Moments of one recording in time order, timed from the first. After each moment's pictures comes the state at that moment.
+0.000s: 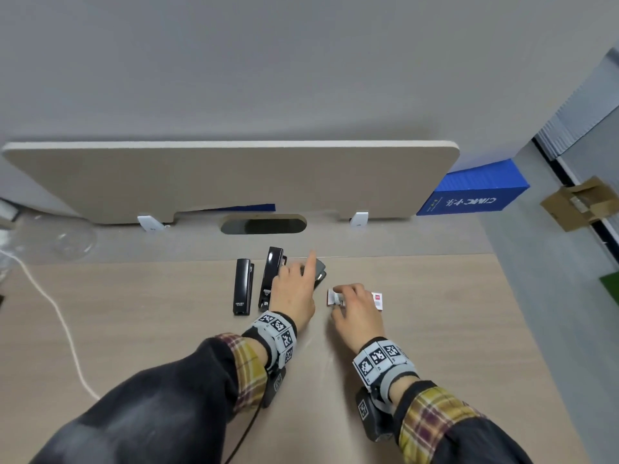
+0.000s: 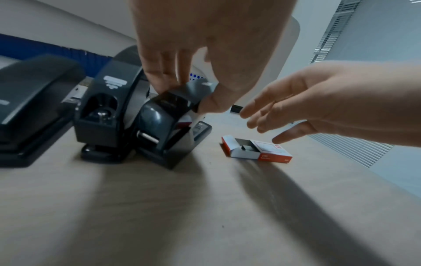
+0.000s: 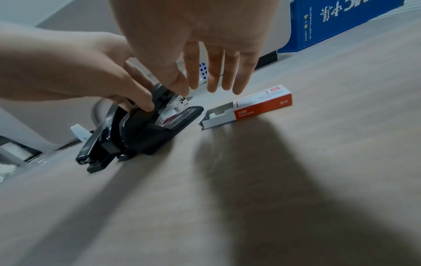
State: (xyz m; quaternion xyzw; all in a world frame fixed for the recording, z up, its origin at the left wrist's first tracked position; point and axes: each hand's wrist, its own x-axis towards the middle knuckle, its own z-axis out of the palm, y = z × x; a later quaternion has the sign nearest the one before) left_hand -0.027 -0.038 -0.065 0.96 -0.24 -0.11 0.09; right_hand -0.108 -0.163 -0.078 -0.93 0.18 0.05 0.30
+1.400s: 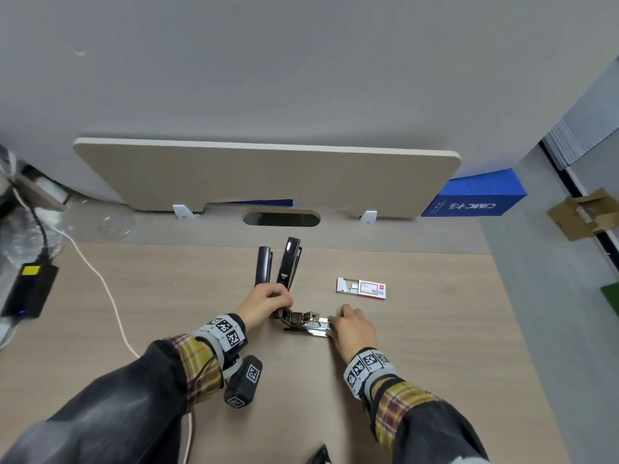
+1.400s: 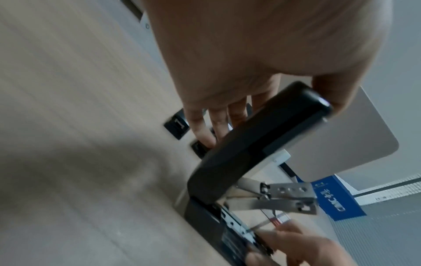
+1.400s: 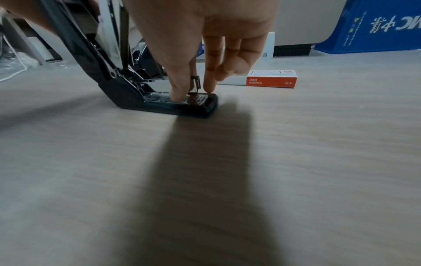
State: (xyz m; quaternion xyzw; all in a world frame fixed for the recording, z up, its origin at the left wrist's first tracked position) left_hand -0.053 0.072 -0.023 0.77 -0.07 -0.35 0.53; right_hand -0.156 -0.125 -0.079 -0.98 0.07 0.17 0.09
